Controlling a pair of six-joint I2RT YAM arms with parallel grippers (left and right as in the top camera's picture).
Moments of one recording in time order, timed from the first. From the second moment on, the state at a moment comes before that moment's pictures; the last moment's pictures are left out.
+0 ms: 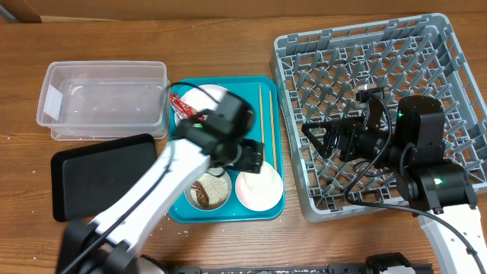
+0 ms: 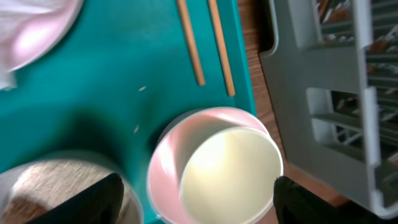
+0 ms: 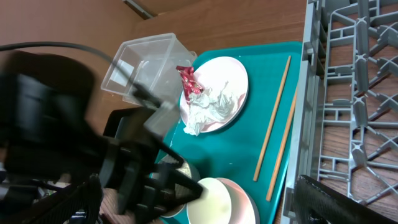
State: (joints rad) left arm -0.59 1.59 1.20 -0.89 0.20 -0.41; right arm 0.12 1.04 0.99 -0.62 -0.68 0.31
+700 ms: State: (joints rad) left arm -0.53 1.65 1.45 -1.11 0.21 -0.43; right arm 0.12 1.04 0.99 -0.61 -0.73 0.31
